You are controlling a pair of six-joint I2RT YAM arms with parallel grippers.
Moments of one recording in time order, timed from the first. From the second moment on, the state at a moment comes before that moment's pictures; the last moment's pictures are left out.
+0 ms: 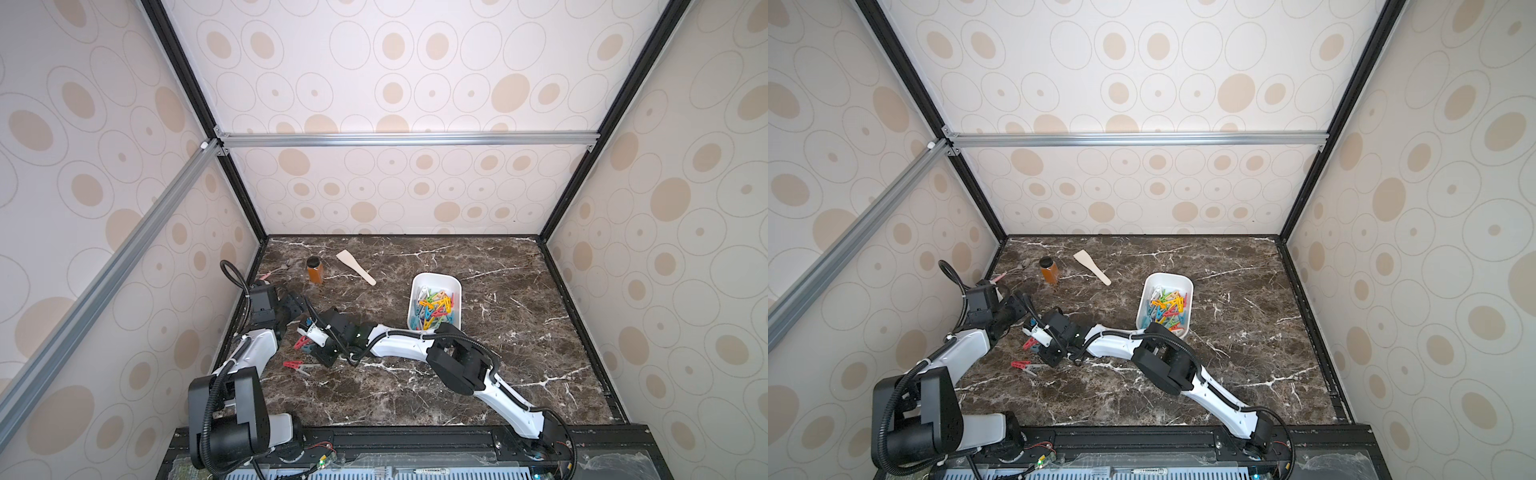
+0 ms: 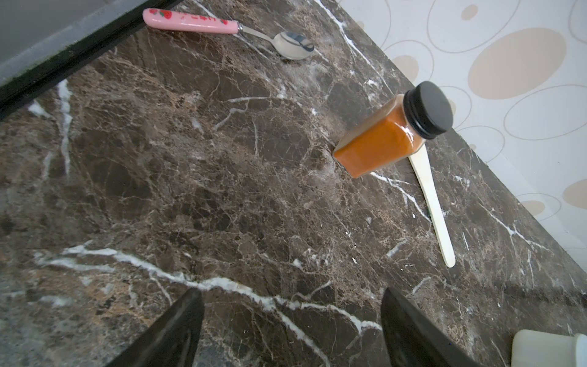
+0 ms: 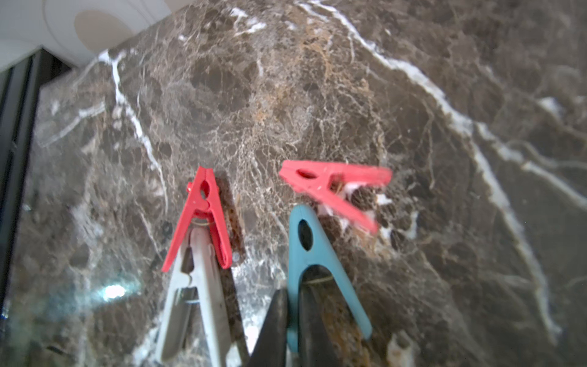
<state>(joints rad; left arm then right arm) 0.22 1.32 0.64 -0.03 0.11 -0.52 1.13 2.49 1.94 -0.20 -0.23 0.09</state>
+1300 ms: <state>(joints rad) -0.39 1.19 0.63 -0.12 -0.23 -0.23 0.67 1.68 1.24 -0.47 0.25 0.51</state>
